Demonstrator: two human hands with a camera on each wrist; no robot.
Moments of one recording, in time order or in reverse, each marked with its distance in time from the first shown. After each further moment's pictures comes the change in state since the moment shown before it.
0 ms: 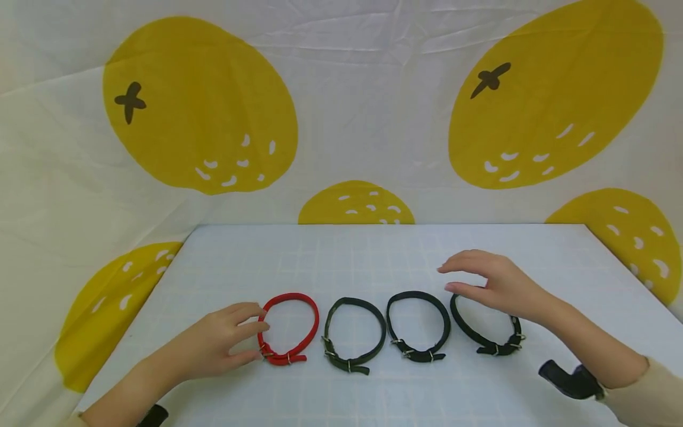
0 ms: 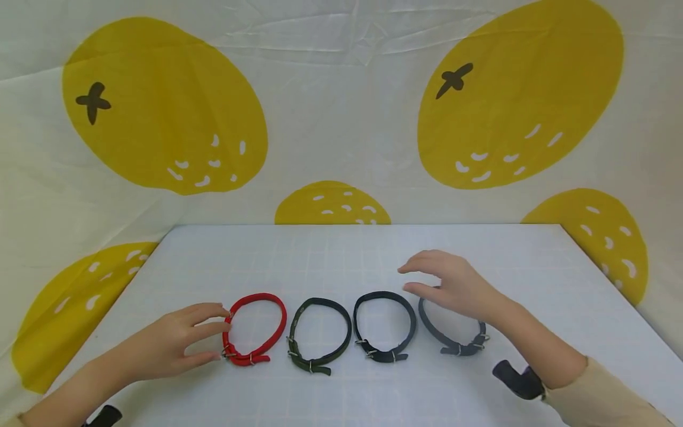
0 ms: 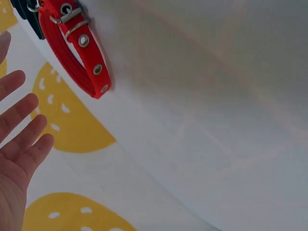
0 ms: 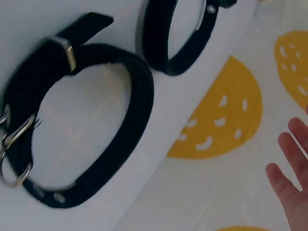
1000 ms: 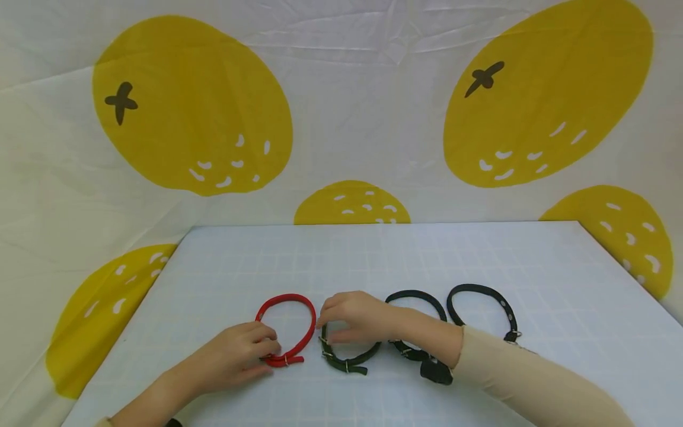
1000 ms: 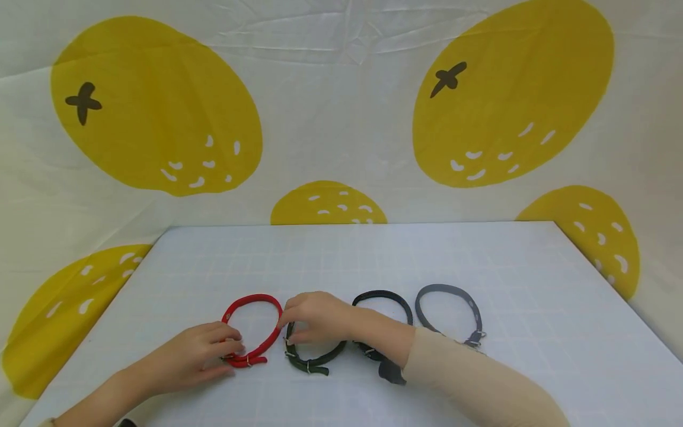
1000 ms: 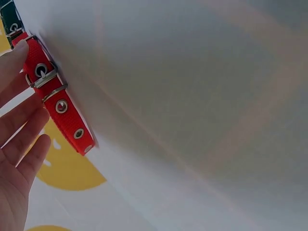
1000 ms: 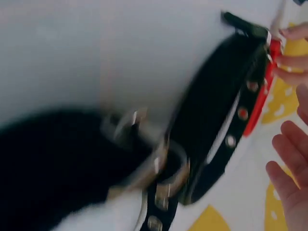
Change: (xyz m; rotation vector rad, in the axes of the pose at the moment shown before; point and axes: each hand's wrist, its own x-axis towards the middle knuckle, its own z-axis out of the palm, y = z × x) left_hand 0.002 0.008 0.039 -0.065 0.027 0.094; right_hand 0.092 -0.080 0.130 0.223 -0.365 -0.344
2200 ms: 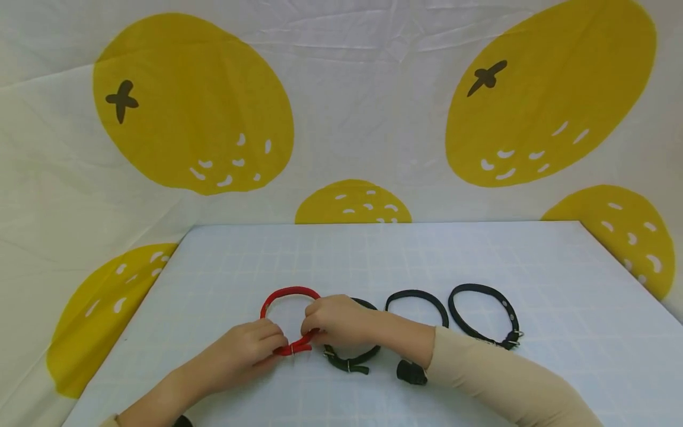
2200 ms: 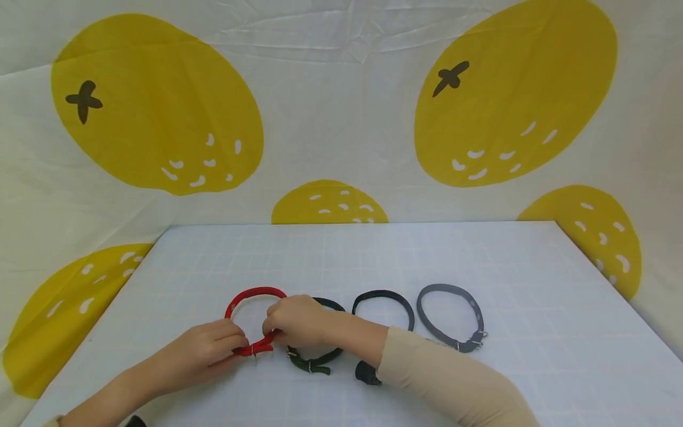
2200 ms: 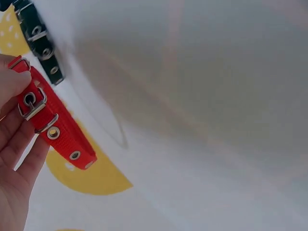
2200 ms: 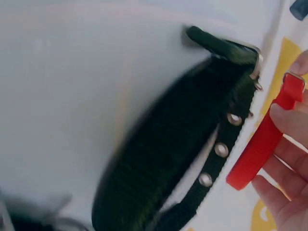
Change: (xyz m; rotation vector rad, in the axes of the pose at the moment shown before) left_hand 0.017 0.006 -0.004 -0.050 0.106 0.038; right_hand 0.035 -0.011 0.016 -0.154 -0.116 0.081
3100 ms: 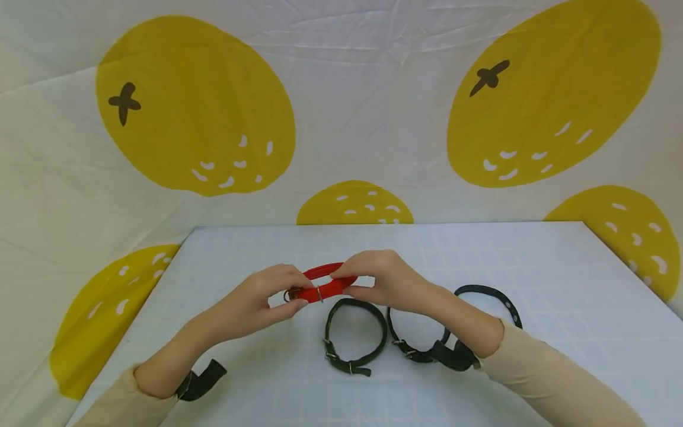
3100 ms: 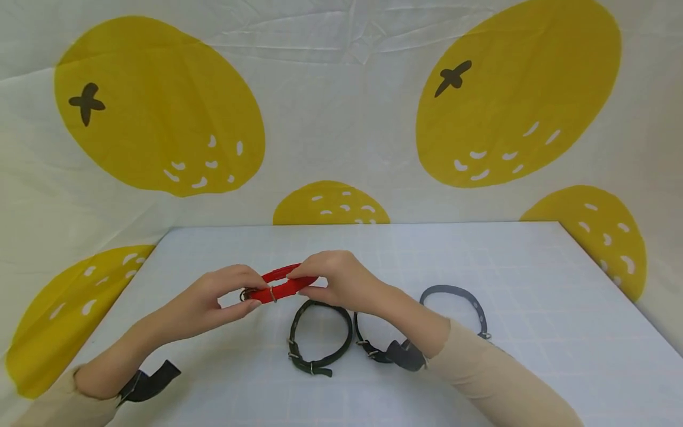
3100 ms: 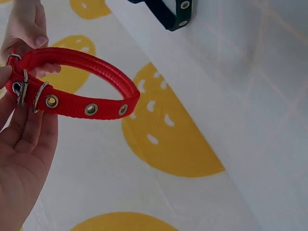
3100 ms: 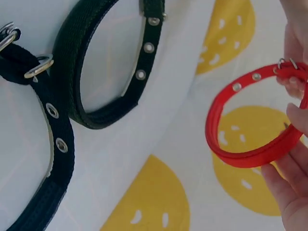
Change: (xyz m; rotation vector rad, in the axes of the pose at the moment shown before) left_hand 0.075 -0.010 -0.049 -0.343 0.024 -0.195; right_hand -0.049 0.021 -0.069 0.172 0.496 -0.067
